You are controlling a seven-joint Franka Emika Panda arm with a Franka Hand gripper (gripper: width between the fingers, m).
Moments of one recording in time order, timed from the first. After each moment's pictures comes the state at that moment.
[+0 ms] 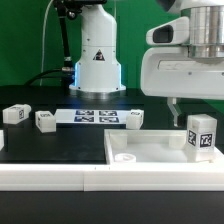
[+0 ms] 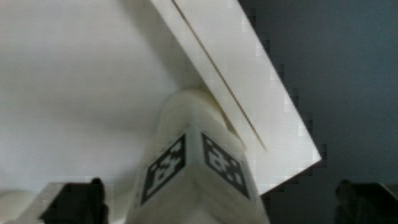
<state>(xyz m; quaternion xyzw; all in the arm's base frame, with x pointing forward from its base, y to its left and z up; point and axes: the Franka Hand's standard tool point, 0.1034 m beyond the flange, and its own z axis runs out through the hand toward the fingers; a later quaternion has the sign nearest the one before) 0.624 0.127 0.077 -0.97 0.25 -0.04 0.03</state>
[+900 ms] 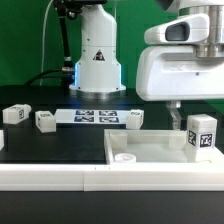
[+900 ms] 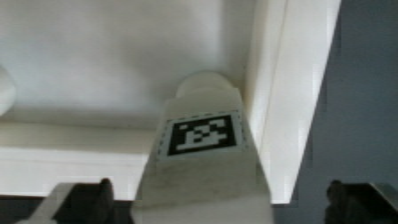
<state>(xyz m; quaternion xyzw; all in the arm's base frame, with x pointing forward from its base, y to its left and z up) 0.626 0.121 0.077 -1.00 -0.04 -0.05 0.01</state>
